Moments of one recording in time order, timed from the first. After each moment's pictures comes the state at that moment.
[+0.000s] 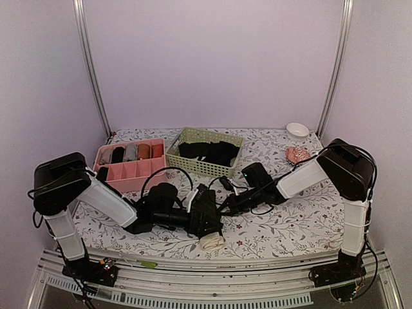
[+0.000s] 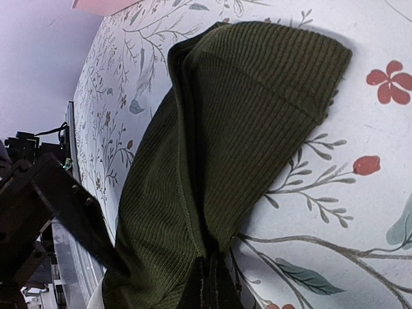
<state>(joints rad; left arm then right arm) -0.98 1.80 0.61 0.76 0.39 -0.61 0.75 2.03 0.98 0.24 -0.63 0.48</state>
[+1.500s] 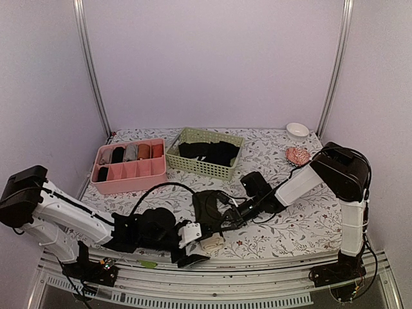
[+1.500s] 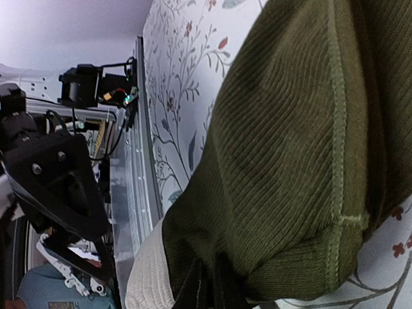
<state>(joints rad) -1.28 1.46 0.51 0.37 0.02 0.10 0.80 2.07 0.93 0.29 -0.97 0.49</state>
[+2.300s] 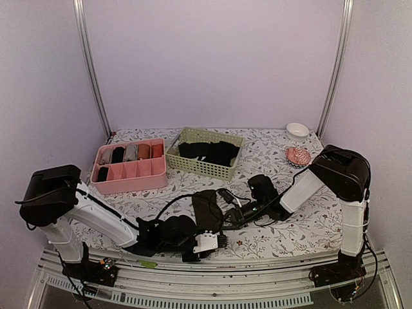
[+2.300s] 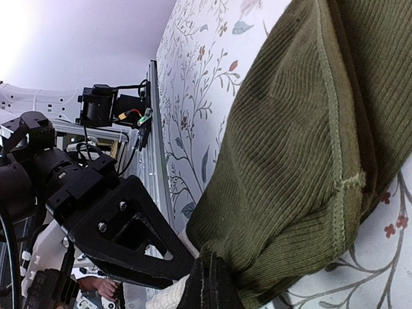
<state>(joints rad) -1.31 1.74 0.63 0.40 -0.14 0.37 0.79 2.07 0.79 0.66 -0.96 0.69</state>
